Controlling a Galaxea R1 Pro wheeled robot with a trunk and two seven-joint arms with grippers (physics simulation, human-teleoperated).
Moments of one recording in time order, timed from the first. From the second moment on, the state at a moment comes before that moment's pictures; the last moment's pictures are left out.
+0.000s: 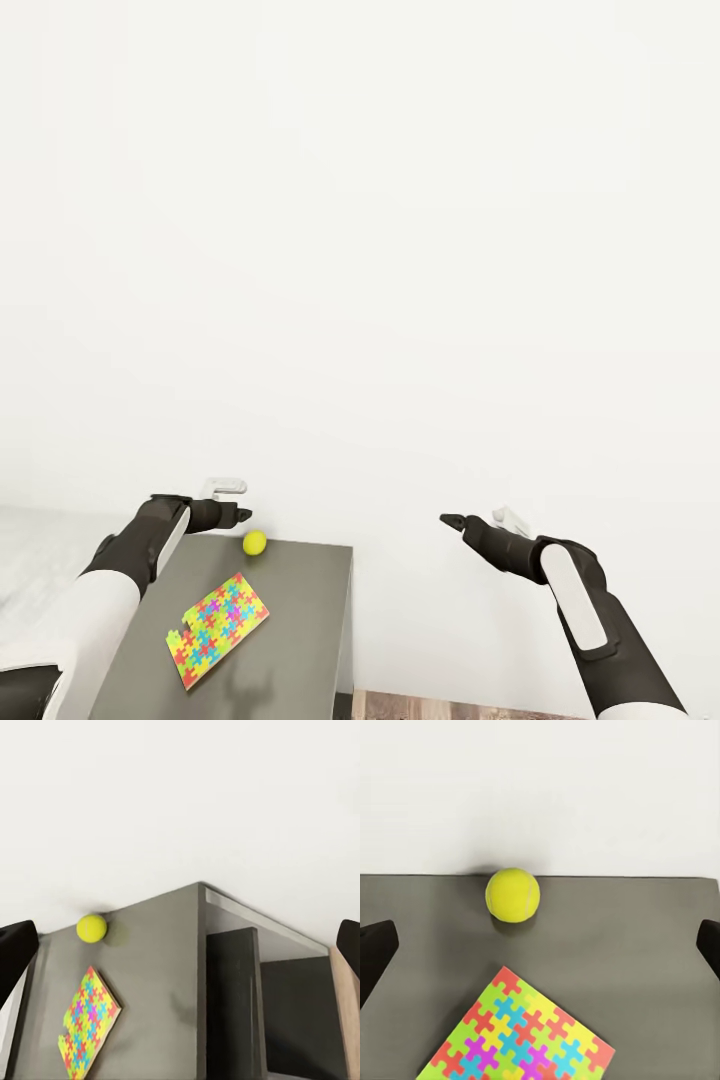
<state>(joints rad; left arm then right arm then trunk) -0.79 0.15 0.06 -0.60 -0.11 0.57 -0.34 -0.42 -0.05 -0.13 -1.21 -0.75 0.86 0.00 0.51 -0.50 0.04</state>
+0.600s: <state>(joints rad) -0.79 0.15 0.06 -0.60 -0.11 0.56 -0.34 -0.42 -0.05 -0.13 -1.21 -0.75 0.86 0.00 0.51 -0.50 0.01</state>
